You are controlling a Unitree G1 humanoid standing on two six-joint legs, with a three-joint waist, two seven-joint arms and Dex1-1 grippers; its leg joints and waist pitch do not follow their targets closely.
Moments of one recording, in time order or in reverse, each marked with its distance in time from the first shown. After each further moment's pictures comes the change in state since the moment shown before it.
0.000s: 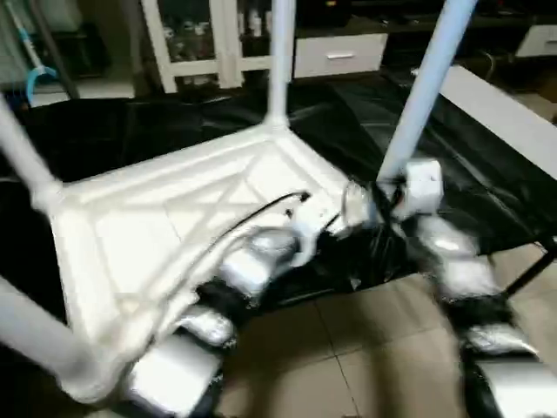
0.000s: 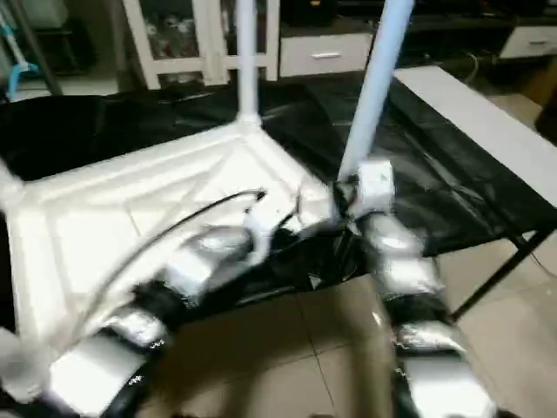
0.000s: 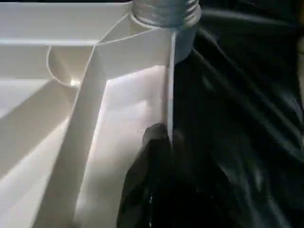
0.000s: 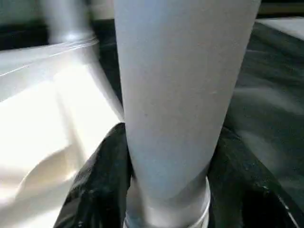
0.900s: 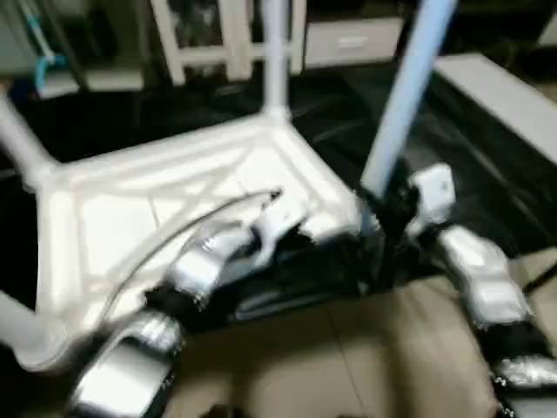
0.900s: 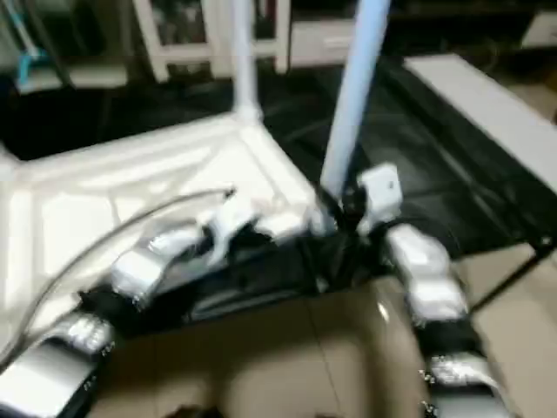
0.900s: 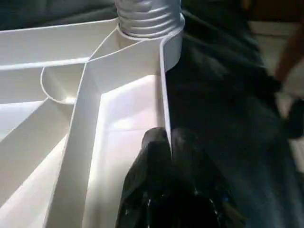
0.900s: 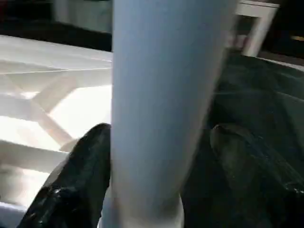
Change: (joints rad) left arm 0.171 0.300 -0.102 -0.261 -0.022 -0.224 -0.506; right arm 0.233 -0.211 0.090 -0.371 0.058 -0.057 0.614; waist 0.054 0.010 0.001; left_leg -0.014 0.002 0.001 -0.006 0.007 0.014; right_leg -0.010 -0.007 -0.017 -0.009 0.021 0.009
